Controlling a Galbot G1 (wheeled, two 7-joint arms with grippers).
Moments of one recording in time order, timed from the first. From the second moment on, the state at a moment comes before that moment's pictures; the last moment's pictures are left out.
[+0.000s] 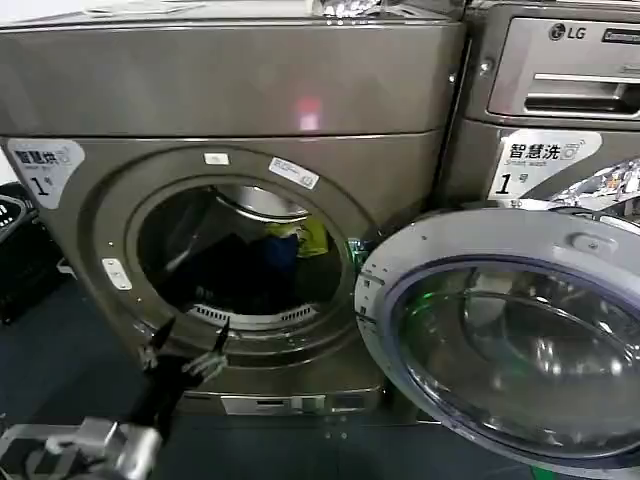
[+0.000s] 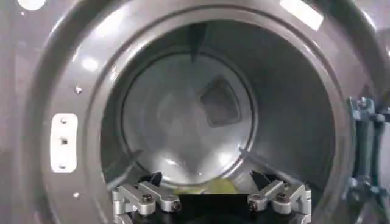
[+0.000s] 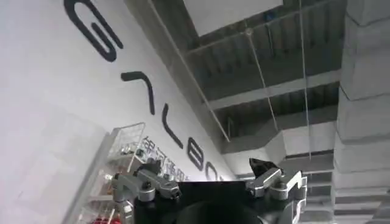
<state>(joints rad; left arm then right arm) 1.07 -1.35 -0.50 -1.92 -0.30 0.21 -0.01 -1.88 0.97 2.55 1.91 0.82 -0.05 -0.13</state>
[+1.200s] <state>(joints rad) 0.13 -1.46 -0.22 -0.67 -0.22 0.12 0.04 -1.85 0.96 2.54 1.88 0.82 -0.03 -0.14</state>
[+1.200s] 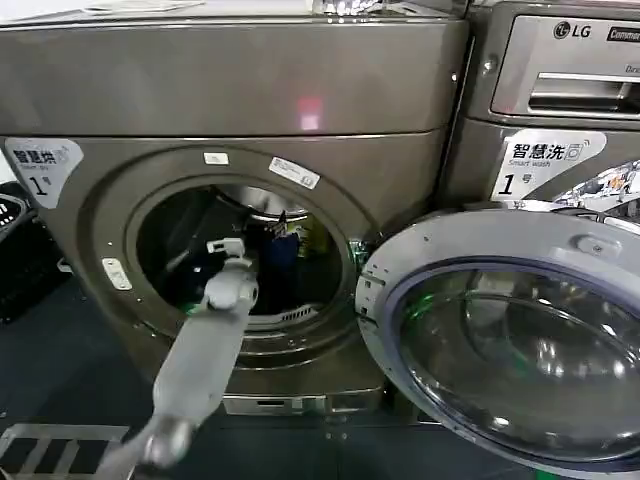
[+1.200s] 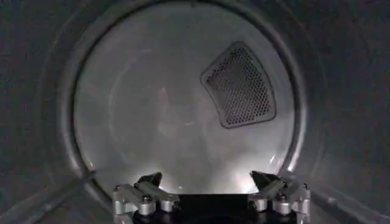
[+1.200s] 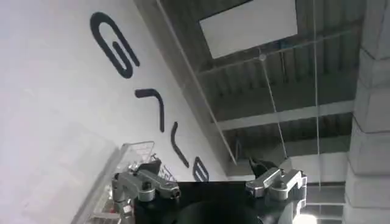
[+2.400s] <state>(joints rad) -0.25 -1.41 0.25 -0.19 0.53 -0.04 0.94 -1.81 0.96 2.48 1.87 0.80 -0.02 -0.15</state>
